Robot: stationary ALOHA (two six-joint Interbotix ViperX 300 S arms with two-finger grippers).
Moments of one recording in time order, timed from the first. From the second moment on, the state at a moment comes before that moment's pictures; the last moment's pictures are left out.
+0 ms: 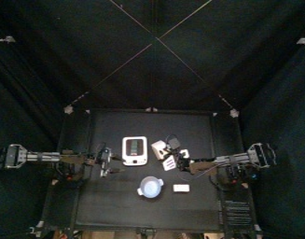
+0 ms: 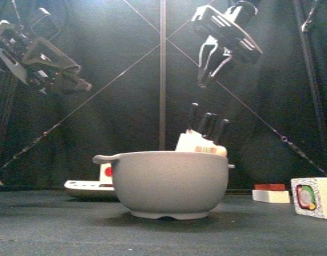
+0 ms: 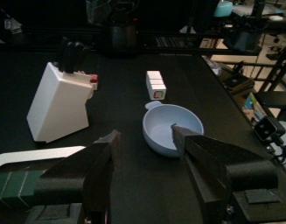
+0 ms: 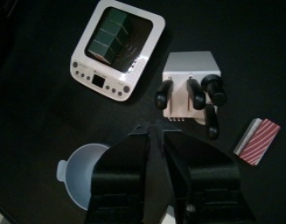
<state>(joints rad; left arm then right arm) 0.16 -0.66 1.22 0.67 -0.44 -0.62 0.10 -0.20 0.37 -0.65 0.94 1.46</state>
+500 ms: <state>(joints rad) 0.16 -0.66 1.23 0.67 -0.44 -0.62 0.08 -0.13 0.35 -0.69 0.94 1.45</state>
